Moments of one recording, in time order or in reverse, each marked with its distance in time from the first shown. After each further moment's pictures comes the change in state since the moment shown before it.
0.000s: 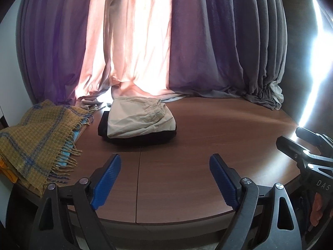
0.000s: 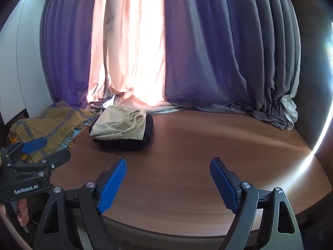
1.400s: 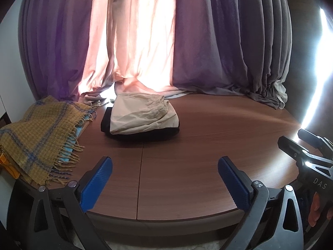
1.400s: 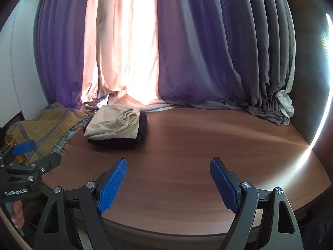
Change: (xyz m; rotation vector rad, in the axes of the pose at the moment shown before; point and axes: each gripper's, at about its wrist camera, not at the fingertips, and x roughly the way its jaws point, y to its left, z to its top) left arm 0.002 -0.001 0.004 -0.019 0.024 0.032; right arm 0.004 -0.011 -0.001 0.021 0.014 -0.021
